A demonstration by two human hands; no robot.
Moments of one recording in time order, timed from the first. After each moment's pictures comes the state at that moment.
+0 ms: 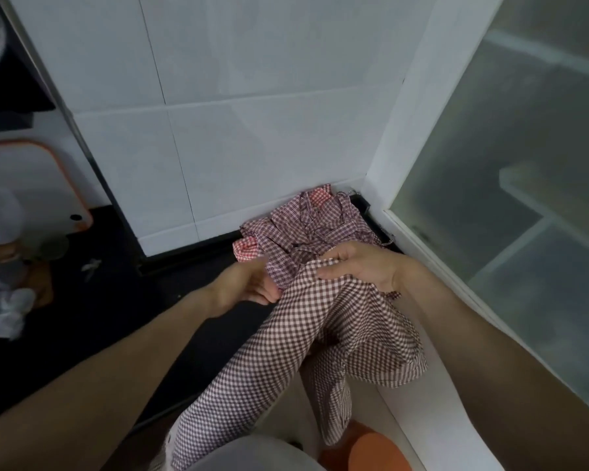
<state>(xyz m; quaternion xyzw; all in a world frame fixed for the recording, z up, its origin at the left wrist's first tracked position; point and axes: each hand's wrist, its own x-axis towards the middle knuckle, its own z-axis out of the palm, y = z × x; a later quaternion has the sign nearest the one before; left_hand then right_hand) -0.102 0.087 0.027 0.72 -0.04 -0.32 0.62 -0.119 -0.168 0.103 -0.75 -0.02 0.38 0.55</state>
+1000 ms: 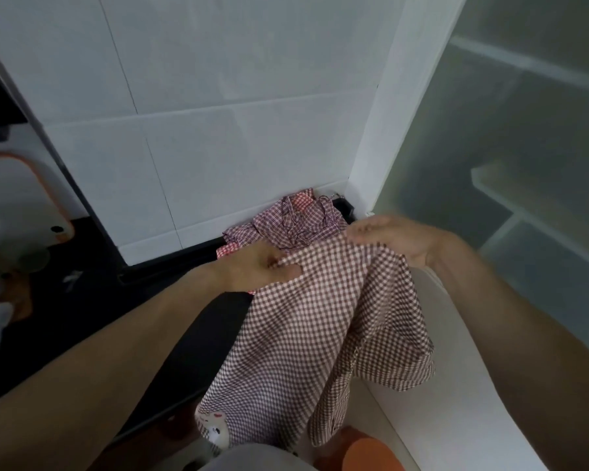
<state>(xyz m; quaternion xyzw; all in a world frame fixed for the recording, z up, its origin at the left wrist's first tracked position) -0.095 0.034 0.081 0.82 -0.32 -0.26 0.40 -0.127 -0.240 0.156 -0.81 0.00 0.28 0.52</state>
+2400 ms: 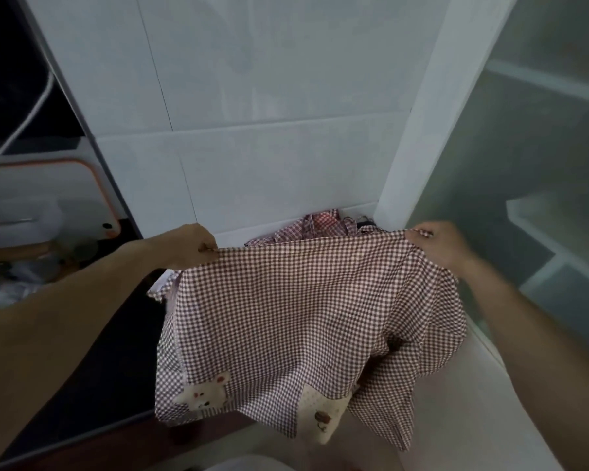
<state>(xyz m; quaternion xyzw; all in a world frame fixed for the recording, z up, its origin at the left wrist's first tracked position) -0.051 0.128 0.093 0.97 -0.16 -0.13 0.13 -0.050 -0.347 0.097 -0.93 0.03 -0.03 0.36</state>
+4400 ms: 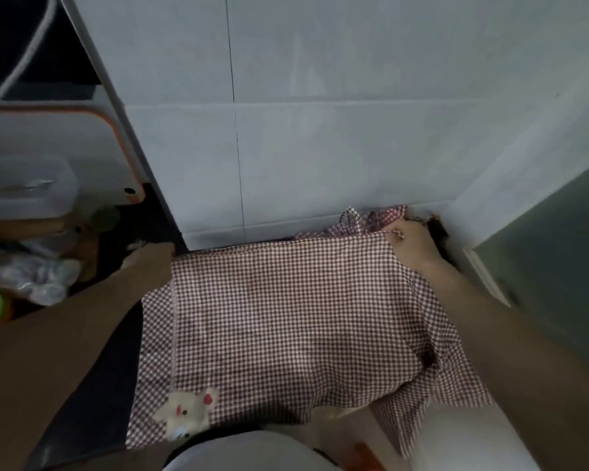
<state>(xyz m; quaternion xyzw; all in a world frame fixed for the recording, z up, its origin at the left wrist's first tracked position) 0.054 0.353 -0.177 0.97 0.15 -0.16 0.05 0.105 -0.182 0.004 -0.97 -0.01 0.05 0.25</state>
